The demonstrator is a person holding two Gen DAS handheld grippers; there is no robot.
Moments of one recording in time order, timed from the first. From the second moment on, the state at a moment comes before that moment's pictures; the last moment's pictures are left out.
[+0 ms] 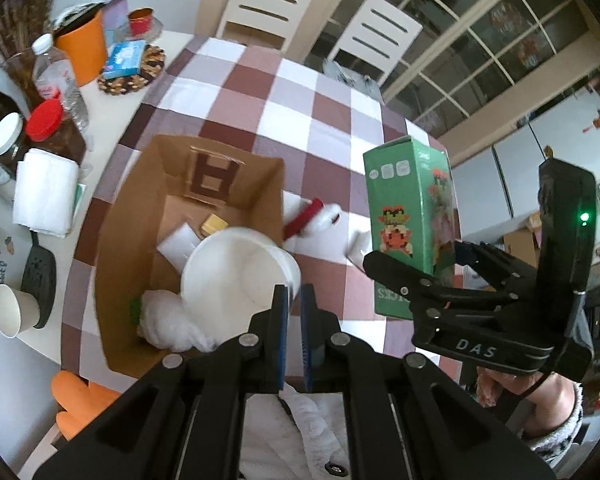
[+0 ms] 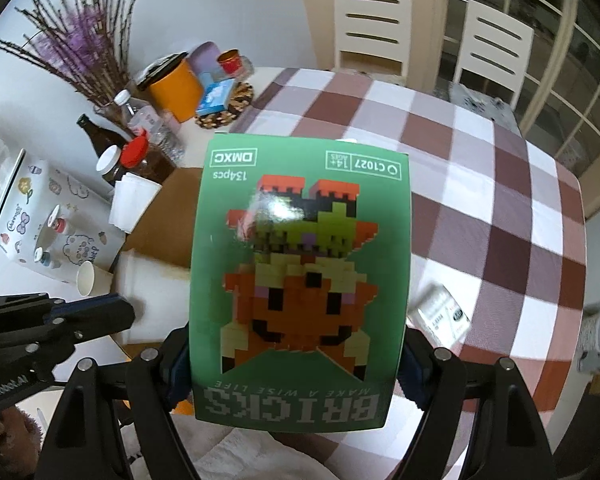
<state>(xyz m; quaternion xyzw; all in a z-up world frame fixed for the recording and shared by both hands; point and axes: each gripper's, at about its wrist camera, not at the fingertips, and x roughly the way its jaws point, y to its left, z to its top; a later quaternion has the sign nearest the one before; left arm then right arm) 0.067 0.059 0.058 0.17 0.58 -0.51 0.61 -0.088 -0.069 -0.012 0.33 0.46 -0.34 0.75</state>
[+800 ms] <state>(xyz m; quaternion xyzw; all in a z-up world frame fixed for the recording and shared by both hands) 0.117 0.085 0.019 0.16 0.62 -0.43 0.64 0.016 -0.063 -0.054 0.28 0.54 -0.22 0.76</state>
